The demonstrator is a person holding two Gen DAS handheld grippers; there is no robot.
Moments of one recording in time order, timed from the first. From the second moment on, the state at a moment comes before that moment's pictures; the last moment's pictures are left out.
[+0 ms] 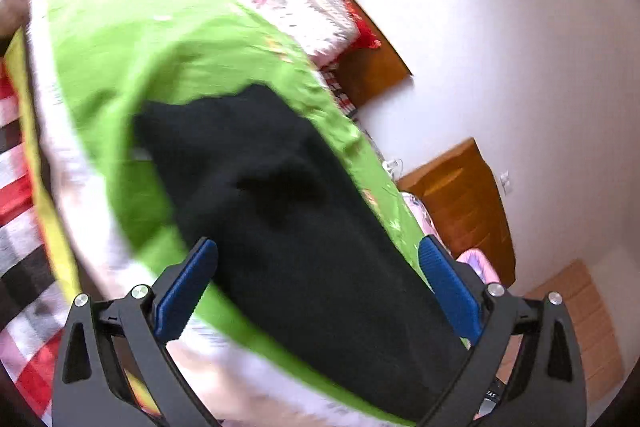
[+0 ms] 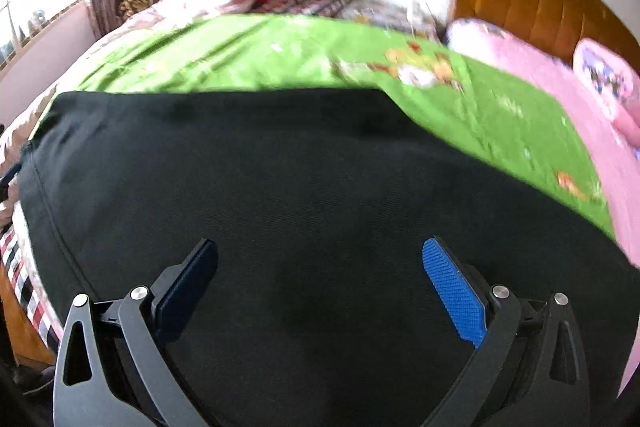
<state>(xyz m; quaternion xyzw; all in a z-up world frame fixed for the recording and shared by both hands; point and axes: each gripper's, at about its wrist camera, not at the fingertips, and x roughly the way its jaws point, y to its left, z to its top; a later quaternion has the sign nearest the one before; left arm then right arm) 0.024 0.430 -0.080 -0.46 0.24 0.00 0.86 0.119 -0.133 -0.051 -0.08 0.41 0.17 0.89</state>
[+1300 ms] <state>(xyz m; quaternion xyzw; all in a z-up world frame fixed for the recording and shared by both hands) 0.044 0.329 0.023 -0.16 0.22 0.07 0.96 0.121 0.072 -0.036 -0.11 0.35 0.35 0.86</state>
